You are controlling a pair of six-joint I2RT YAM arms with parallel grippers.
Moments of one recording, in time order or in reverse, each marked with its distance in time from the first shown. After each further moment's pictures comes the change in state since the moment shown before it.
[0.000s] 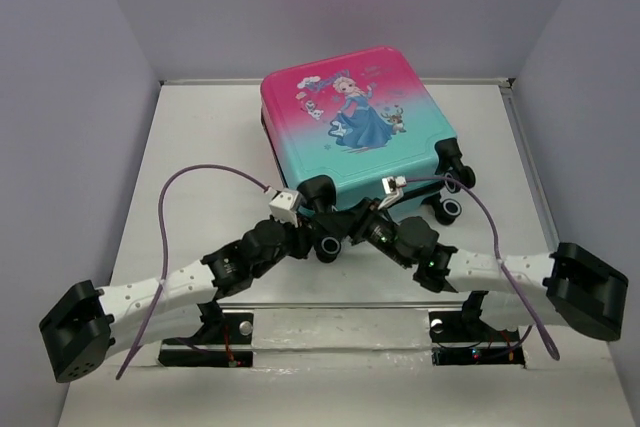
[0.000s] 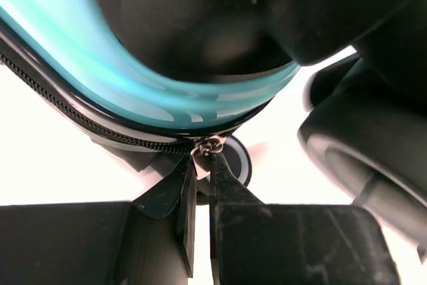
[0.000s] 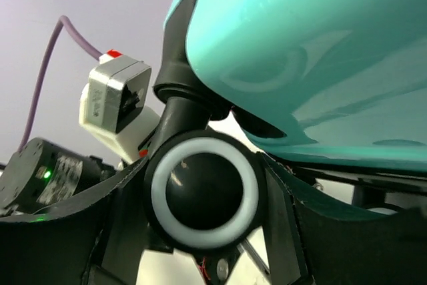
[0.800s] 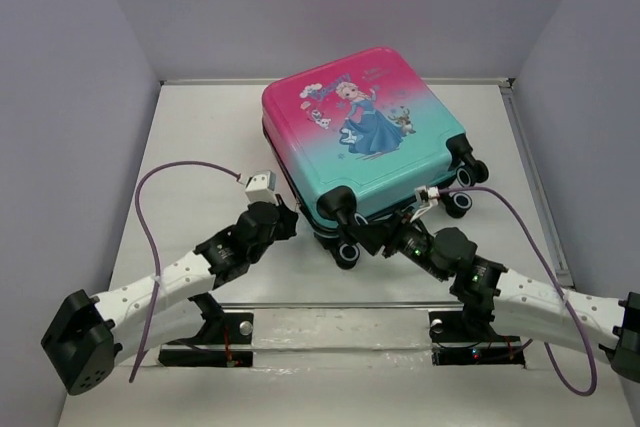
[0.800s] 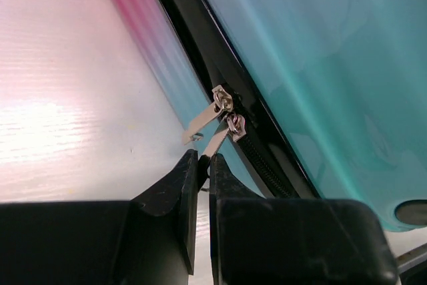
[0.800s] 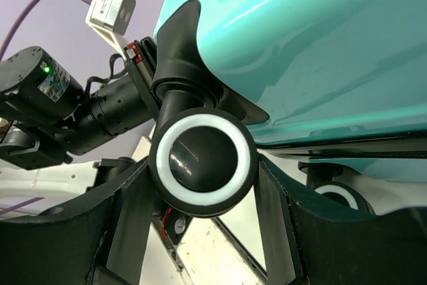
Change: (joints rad) left arm 0.143 -0.024 0.094 -0.239 -0.132 -0.171; right arm -0.014 -0.533 -0.127 -0.467 -0.003 -0.130
